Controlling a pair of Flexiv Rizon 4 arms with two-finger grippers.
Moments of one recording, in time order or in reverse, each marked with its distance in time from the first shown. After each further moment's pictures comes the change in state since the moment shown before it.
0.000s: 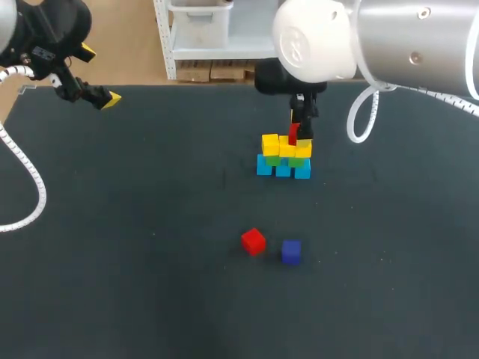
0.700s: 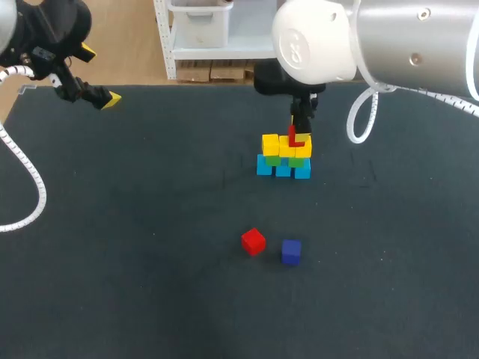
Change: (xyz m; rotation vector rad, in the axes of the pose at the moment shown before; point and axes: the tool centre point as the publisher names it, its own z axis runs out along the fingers) left arm 0.000 0.000 0.000 0.000 0.000 0.000; right arm -0.001 0.000 0.000 0.008 0.003 -0.003
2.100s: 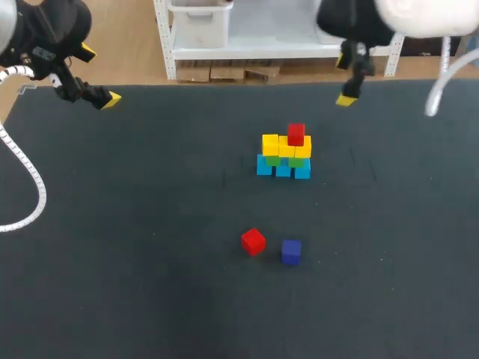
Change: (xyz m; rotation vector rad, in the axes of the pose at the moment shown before) left arm 0.000 0.000 0.000 0.000 0.000 0.000; right arm 0.077 -0.019 -0.088 0.146 -0.219 0.167
